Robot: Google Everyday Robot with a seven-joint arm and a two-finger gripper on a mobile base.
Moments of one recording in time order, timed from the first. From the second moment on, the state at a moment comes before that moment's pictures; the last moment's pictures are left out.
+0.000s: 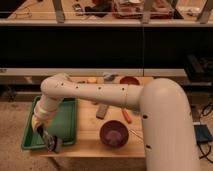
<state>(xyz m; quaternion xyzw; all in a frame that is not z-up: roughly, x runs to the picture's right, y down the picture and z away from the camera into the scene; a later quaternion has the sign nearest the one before) -0.317 0.163 0.680 0.01 -0.53 -0.68 0.50</state>
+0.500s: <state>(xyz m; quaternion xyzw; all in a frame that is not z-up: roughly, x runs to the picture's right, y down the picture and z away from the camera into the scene) -0.317 0.151 0.706 0.04 -0.53 -0.67 0.52</state>
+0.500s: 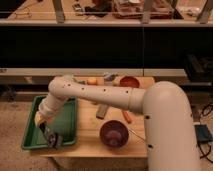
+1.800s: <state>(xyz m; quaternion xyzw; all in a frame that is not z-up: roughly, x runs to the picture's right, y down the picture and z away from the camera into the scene) -0.311 0.129 0.766 0.06 -0.58 -0.62 0.53</state>
